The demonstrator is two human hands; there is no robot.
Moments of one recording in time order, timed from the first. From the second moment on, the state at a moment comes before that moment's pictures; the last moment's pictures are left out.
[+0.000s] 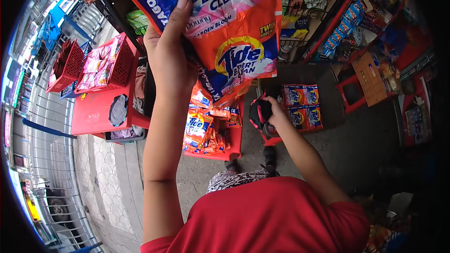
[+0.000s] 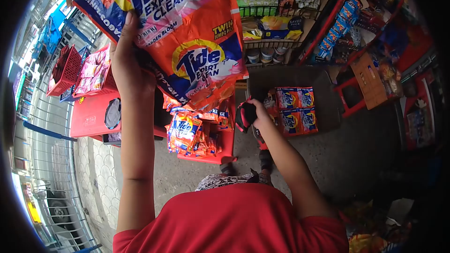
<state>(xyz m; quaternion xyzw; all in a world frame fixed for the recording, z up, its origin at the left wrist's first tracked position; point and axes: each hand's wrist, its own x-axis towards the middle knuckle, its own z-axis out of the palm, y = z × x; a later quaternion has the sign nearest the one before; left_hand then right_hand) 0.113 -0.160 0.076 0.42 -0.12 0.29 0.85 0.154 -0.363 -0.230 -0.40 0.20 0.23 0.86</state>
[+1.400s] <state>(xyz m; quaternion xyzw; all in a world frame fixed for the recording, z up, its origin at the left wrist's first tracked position) 0.132 -0.041 -0.232 0.35 0.37 0.14 0.85 0.264 -0.365 -0.133 -0.46 0.11 0.08 0.88</state>
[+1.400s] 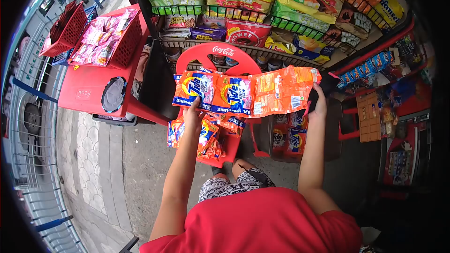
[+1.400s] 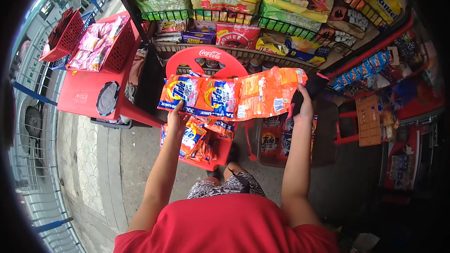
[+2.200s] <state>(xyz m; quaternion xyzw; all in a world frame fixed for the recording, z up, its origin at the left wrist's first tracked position) 0.078 0.002 -0.130 0.27 0.18 0.10 0.94 0.283 -0.232 -0.173 -0.71 0.04 -0.01 0.71</state>
